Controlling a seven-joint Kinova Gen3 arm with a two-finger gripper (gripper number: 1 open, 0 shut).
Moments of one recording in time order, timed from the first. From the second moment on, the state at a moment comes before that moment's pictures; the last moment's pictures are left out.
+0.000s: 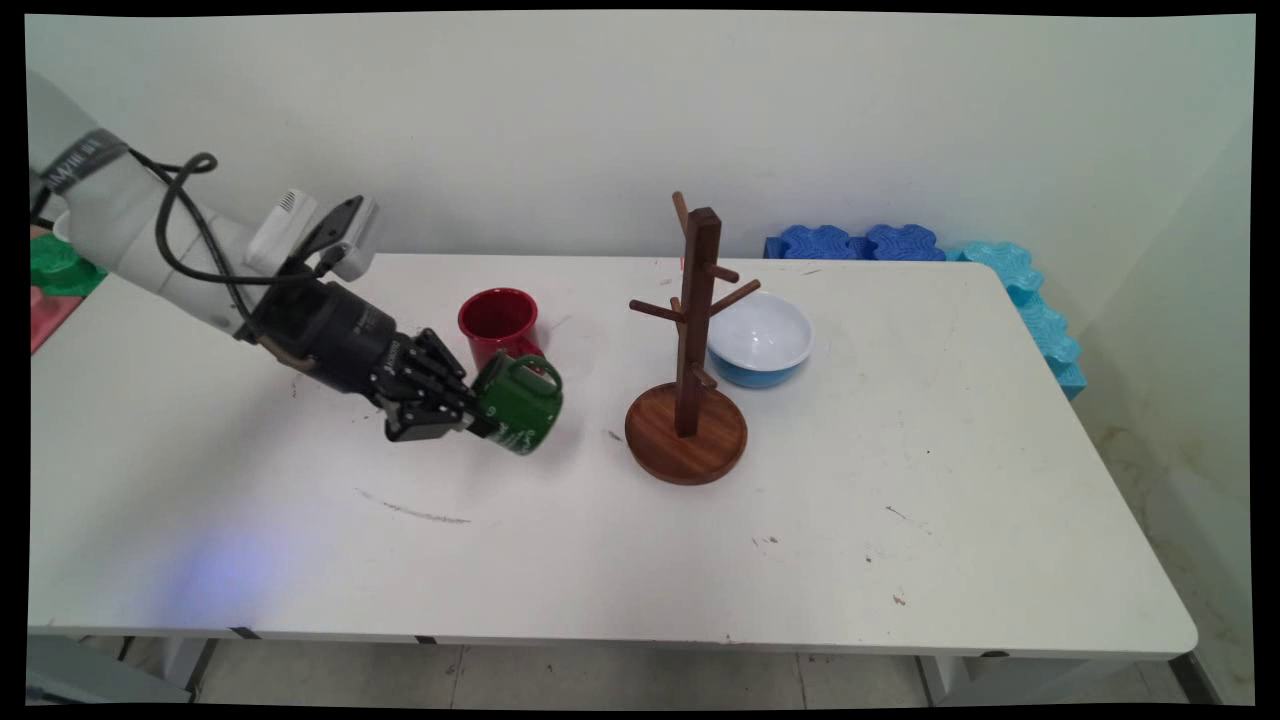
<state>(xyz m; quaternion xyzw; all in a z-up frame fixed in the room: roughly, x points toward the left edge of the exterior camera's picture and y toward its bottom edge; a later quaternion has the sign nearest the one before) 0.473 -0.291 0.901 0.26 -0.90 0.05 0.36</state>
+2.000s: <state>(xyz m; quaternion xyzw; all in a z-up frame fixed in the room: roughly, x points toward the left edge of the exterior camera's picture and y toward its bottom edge) 0.486 -0.284 0.864 0.18 -0.96 0.15 0.15</state>
